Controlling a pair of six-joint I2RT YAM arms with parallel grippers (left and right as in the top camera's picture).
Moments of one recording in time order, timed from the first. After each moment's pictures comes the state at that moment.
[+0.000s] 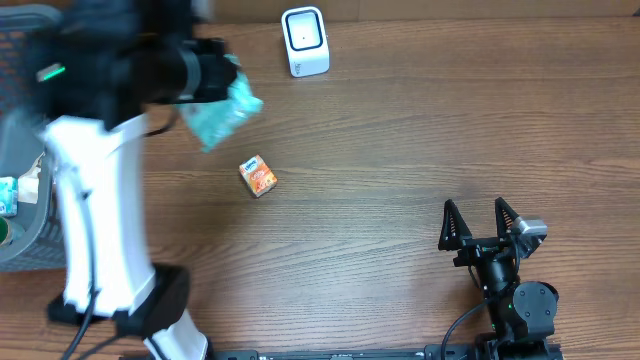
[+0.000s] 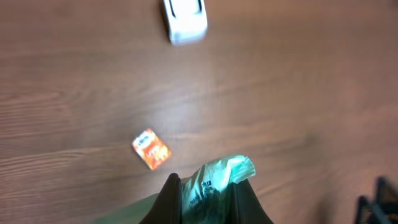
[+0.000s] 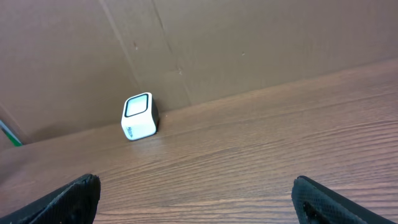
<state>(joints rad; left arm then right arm) -0.22 1.89 2.58 -1.68 0.19 -0.21 0.09 0.01 0.02 -0.03 -0.06 0.31</state>
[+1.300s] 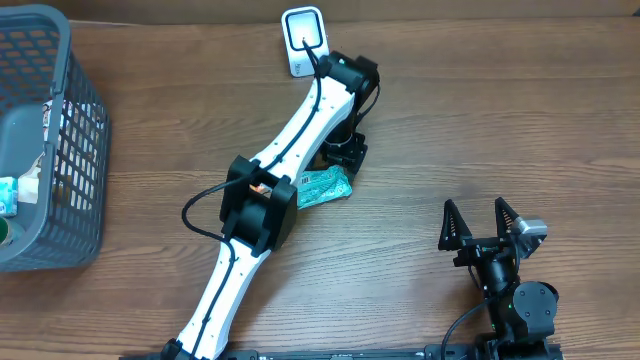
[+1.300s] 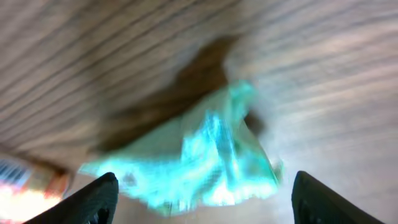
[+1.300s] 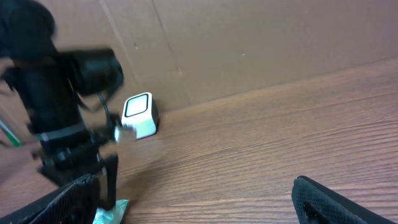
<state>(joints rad) -0.56 2.58 2.54 -1.69 0.06 -0.20 0.09 0.01 0.02 -0.03 -0.06 0.31</state>
